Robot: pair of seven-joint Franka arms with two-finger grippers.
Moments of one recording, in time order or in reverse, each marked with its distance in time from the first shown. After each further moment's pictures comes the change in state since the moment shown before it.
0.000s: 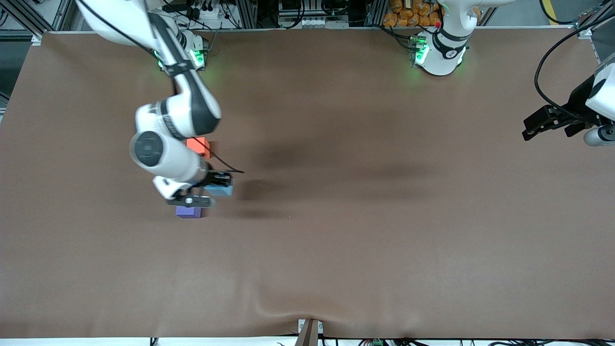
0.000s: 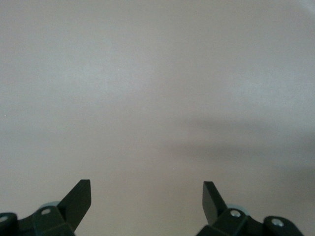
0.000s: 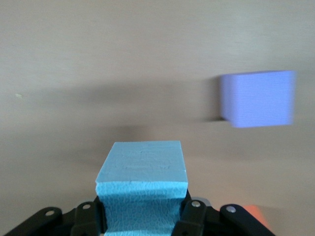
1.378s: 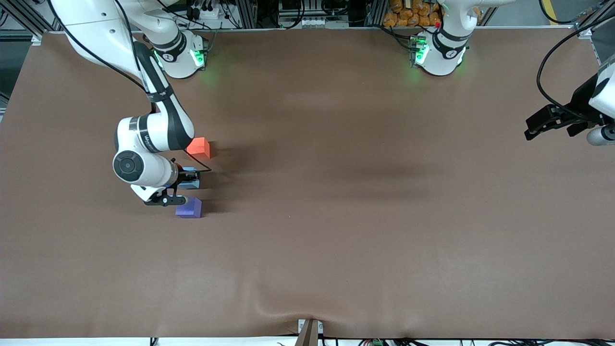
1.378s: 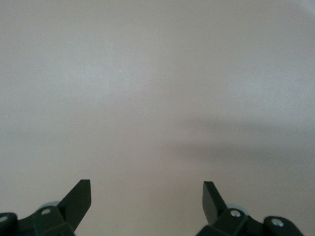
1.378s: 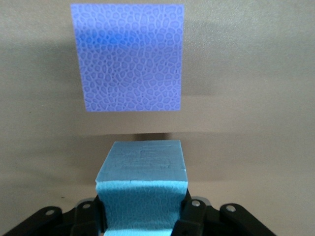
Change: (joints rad) left arm 0.007 -0.001 0.000 0.003 0.000 -0.002 0.009; right arm -0.125 0.073 0.011 -0.157 -0.118 0.079 -0.138
